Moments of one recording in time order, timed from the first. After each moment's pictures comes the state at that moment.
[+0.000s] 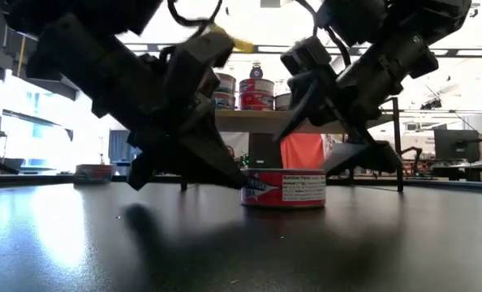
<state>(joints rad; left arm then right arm) -0.41 1.94 0.88 0.35 -0.42 -1.00 0.20 1.68 0.77 0.15 -0.02 1.36</state>
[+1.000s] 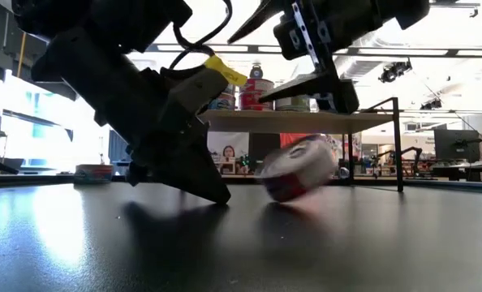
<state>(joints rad) -0.37 1.94 0.88 0.18 -0.46 -0.91 0.28 1.66 0.96 0.16 0.08 1.26</state>
